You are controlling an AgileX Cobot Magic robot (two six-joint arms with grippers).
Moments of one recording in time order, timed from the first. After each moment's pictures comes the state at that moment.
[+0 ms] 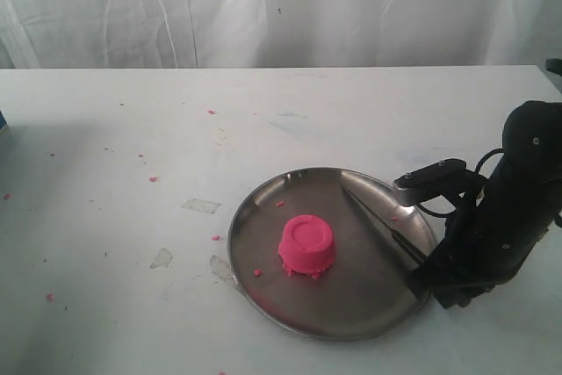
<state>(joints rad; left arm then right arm) 0.01 0.00 0.02 -0.07 0.52 -0.05 0.27 1.65 -0.81 0.14 0.73 -0.31</state>
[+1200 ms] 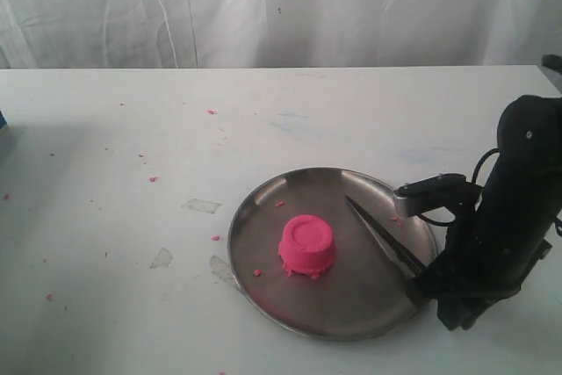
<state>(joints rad) 0.01 0.00 0.02 -0.07 0.52 -0.05 0.27 1.67 -0.84 0.18 0.88 -0.30</state>
